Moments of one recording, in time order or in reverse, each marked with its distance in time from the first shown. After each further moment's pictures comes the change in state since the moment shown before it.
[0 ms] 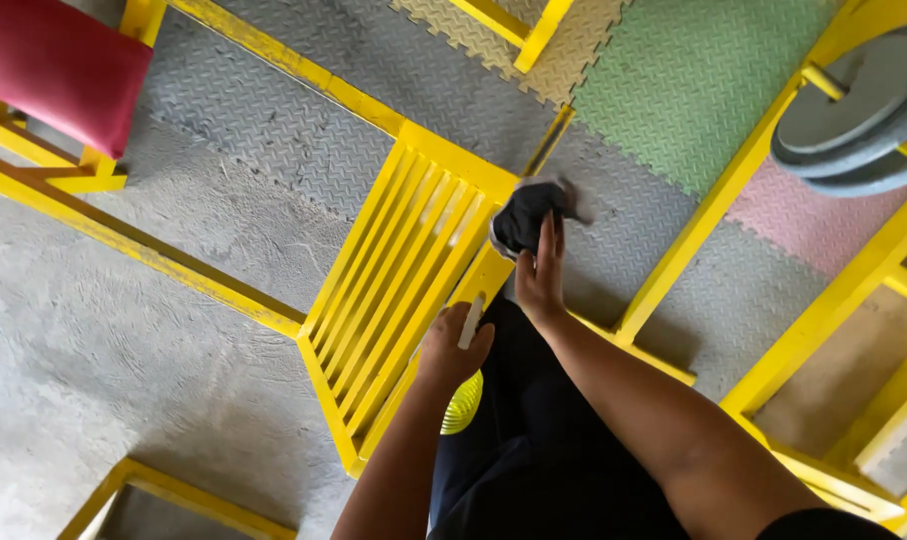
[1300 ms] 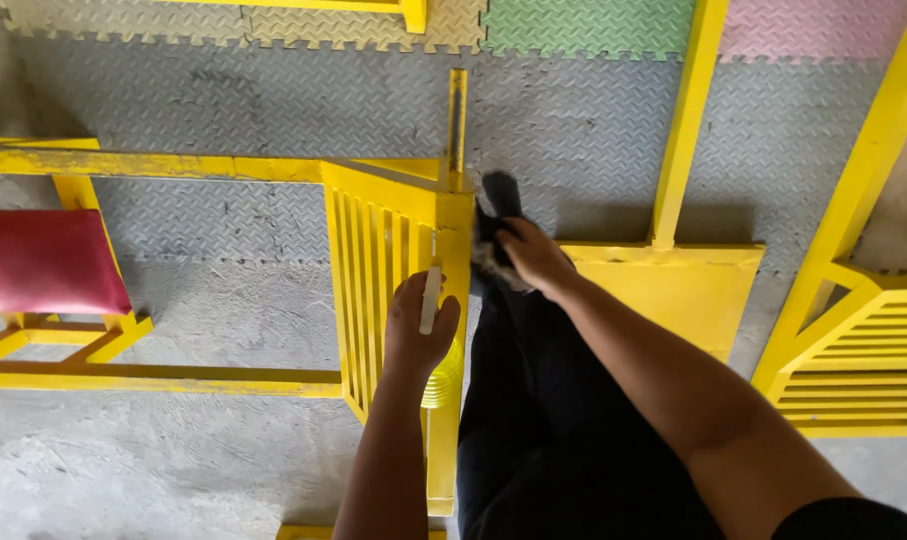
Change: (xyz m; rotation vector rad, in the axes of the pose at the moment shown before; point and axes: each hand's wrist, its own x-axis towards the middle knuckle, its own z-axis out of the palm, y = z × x) left_hand 0.091 0.041 -0.018 0.152 -0.081 0.366; right_hand -0.010 0.032 -0.023 0.283 -0.287 0.856
